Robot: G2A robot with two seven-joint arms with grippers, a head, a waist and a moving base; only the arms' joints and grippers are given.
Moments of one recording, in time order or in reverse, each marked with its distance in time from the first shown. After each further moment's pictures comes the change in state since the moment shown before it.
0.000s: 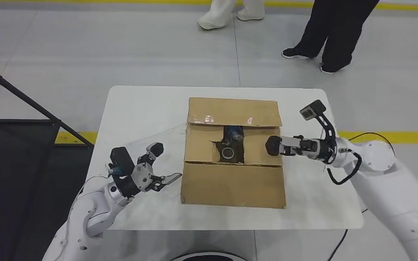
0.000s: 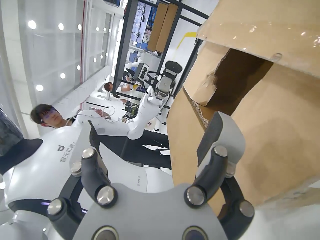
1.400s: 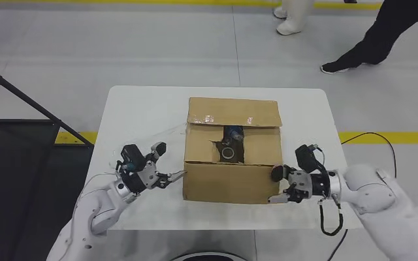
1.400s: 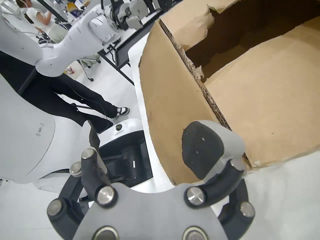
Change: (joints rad) left arm -0.022 -0.019 0.020 -0.009 0.057 0.058 -0.135; right arm -0.375 0.074 0.250 -0.292 -0.720 -0.543 -0.277
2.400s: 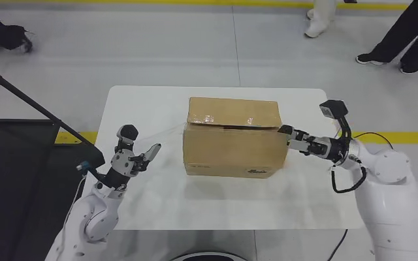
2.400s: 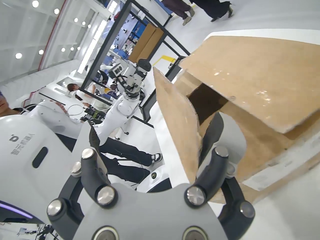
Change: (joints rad) left arm 0.055 -0.031 -0.041 -0.071 -0.186 0.263 0.263; right arm 0.116 -0.341 0.328 0.138 0.311 0.429 0.429
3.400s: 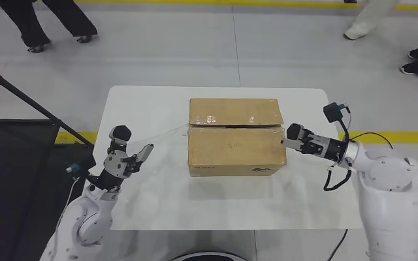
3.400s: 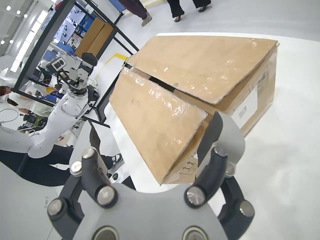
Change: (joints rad) left arm 0.033 0.006 -0.046 -0.011 -0.036 -0.019 0.002; right arm -0.022 -0.086 0.121 -0.014 -0.466 -0.037 -0.084
